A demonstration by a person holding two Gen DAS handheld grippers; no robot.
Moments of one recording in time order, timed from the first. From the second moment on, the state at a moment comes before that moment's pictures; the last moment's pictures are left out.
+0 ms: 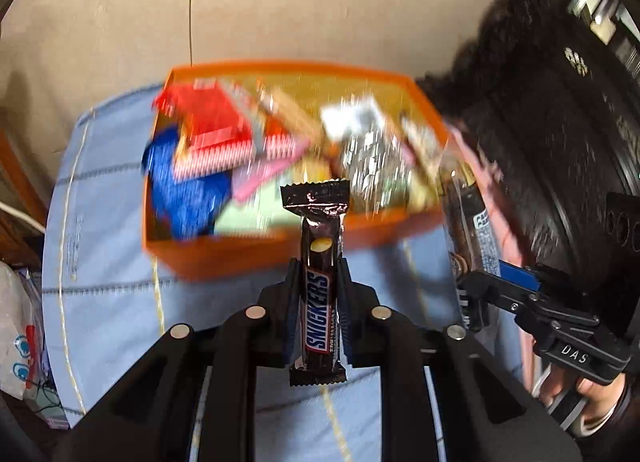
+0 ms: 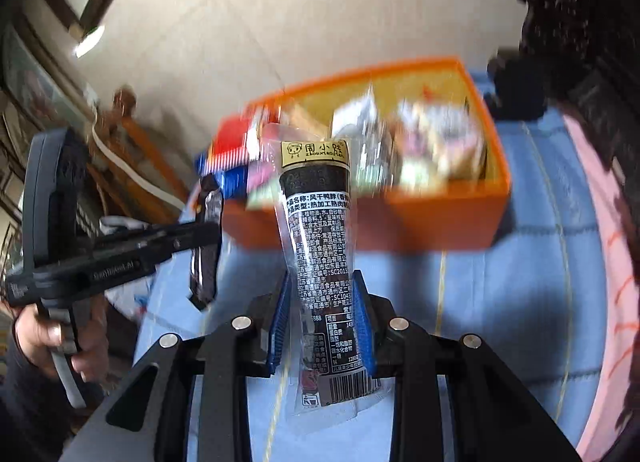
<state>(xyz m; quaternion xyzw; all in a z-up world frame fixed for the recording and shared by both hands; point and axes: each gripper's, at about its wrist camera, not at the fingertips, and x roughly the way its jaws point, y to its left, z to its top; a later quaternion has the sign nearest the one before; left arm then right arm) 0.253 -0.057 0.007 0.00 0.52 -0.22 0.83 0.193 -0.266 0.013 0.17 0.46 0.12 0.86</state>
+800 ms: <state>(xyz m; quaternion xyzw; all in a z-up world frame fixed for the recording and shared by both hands) 0.396 -0.127 -0.031 0.00 0.55 -0.12 0.83 0.317 -0.296 0.002 0.15 0.42 0.01 0.90</state>
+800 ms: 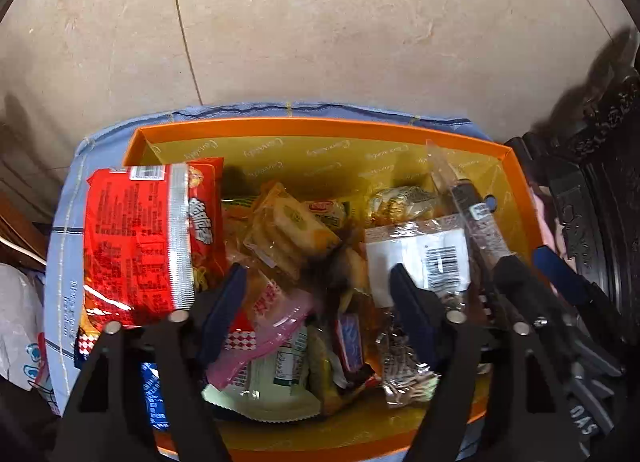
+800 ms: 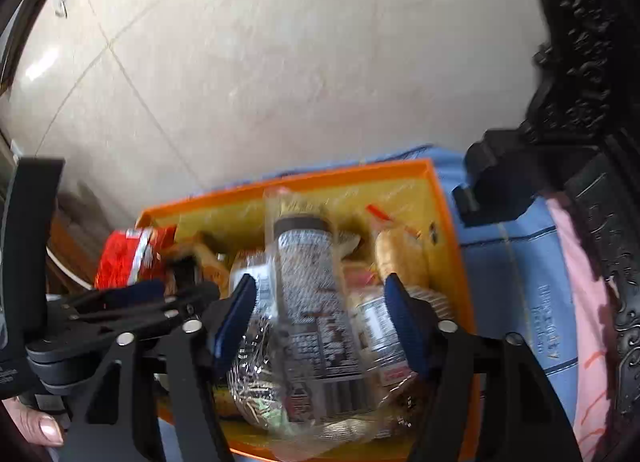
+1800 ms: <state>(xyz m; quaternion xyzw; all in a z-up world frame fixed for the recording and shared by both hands) 0.194 -0.039 0.068 0.02 0.49 -0.07 0.87 0.123 -0.224 0.082 0.02 0.38 -0.01 0.93</state>
